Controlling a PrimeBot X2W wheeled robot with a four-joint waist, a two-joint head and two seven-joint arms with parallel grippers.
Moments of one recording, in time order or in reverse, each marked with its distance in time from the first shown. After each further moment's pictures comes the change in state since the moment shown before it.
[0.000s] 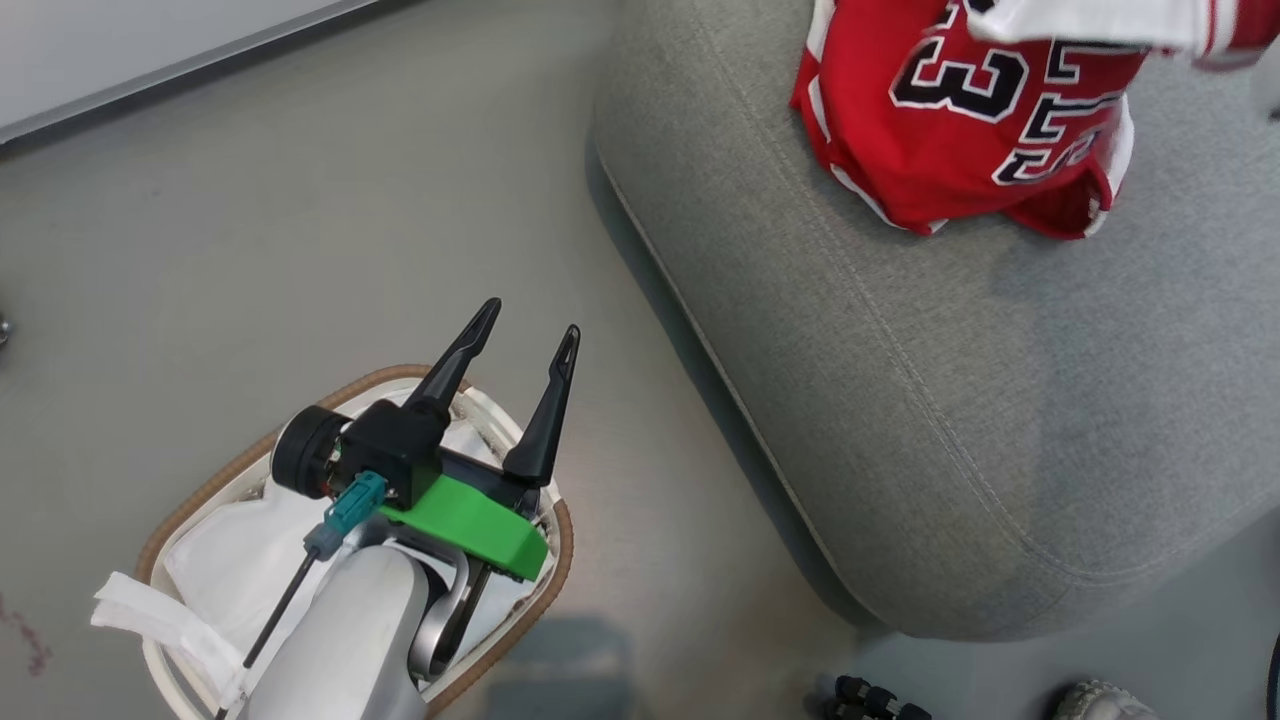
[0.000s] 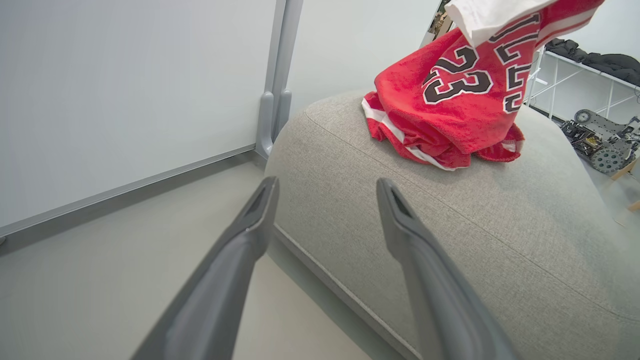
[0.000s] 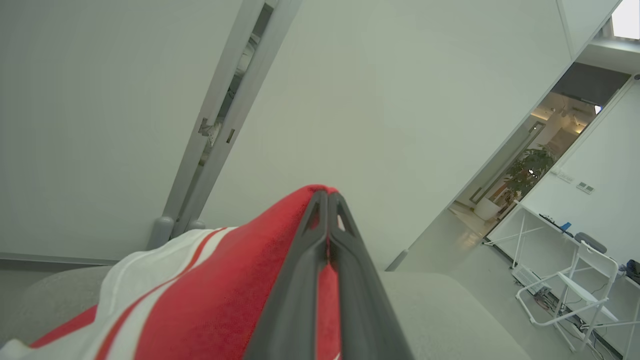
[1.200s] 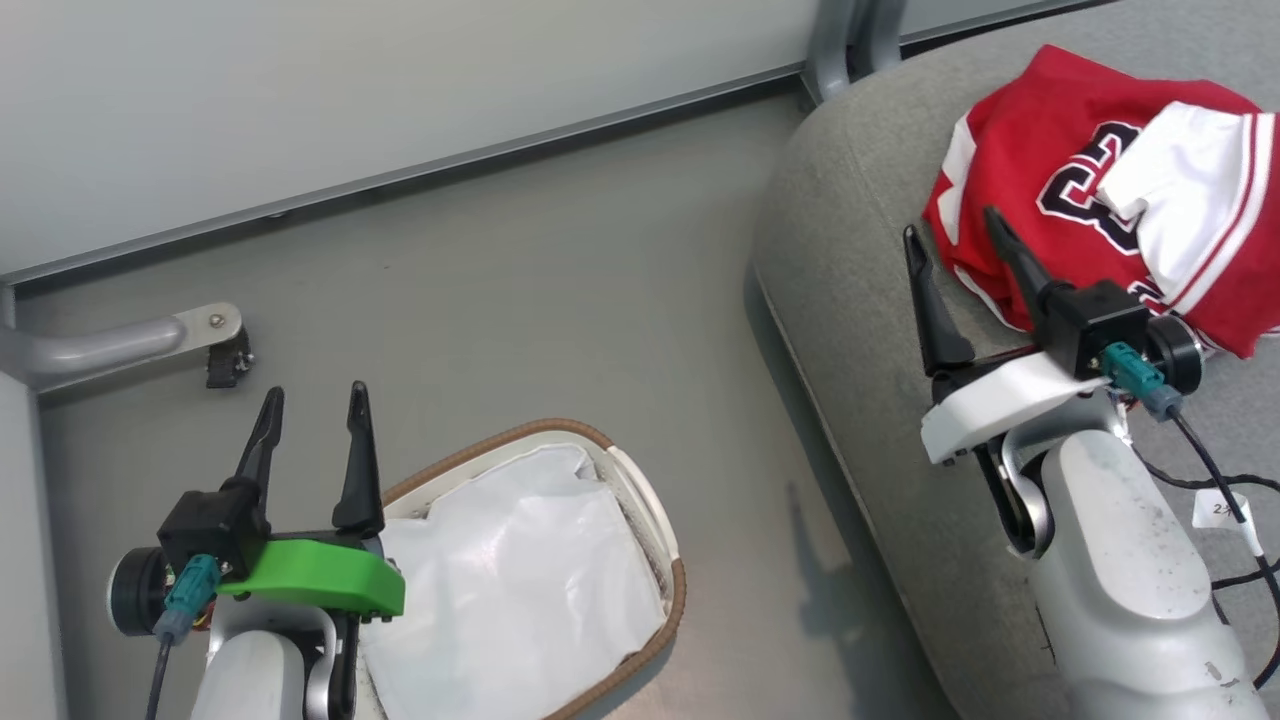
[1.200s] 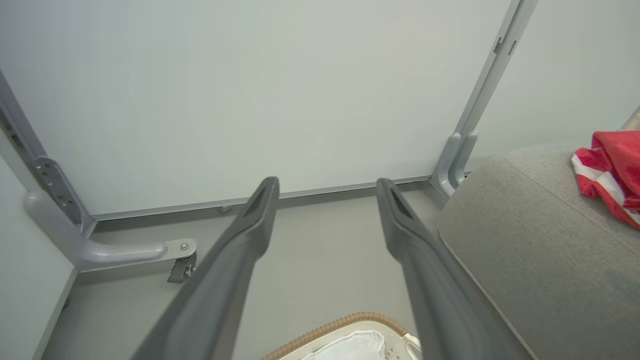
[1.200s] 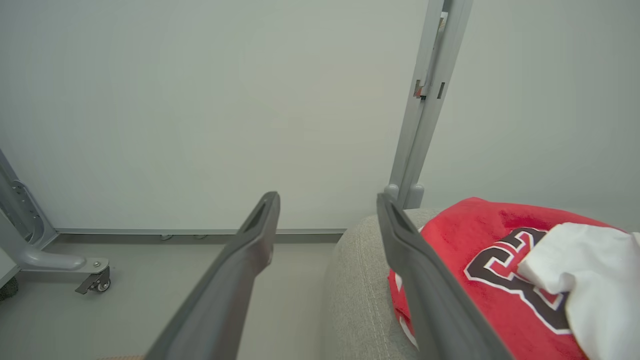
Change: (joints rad) left arm 0.189 -0.107 0.450 0.029 0.147 0.000 0.000; right arm 0.513 0.300 0.130 -0.197 0.156 0.000 0.000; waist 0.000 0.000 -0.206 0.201
